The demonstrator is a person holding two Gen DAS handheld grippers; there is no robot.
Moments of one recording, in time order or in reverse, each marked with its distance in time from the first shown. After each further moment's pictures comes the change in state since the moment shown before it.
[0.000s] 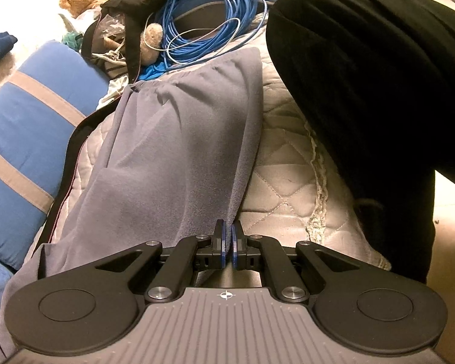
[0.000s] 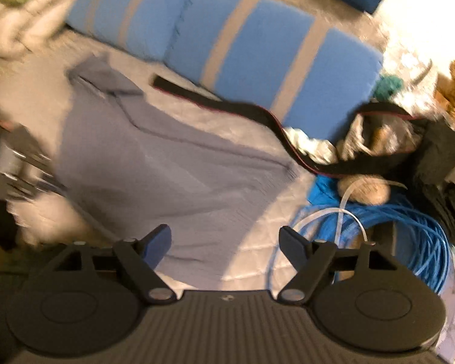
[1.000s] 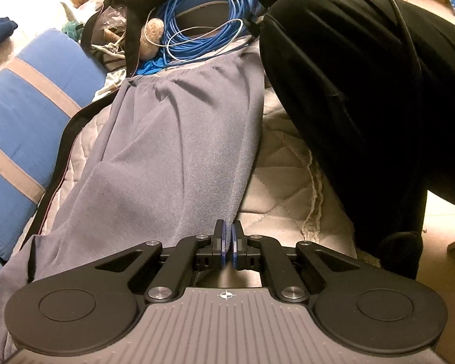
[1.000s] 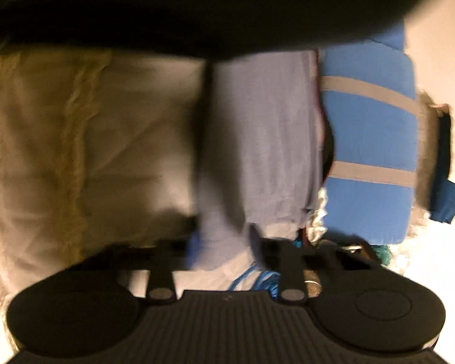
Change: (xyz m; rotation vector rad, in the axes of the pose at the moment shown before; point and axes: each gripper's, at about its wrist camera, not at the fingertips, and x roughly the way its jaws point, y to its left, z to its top) left arm -0.003 0.008 -0.001 -0.045 -0.009 -0.050; right arm 0.191 0.124 -0.171 -1.097 0.136 -0.440
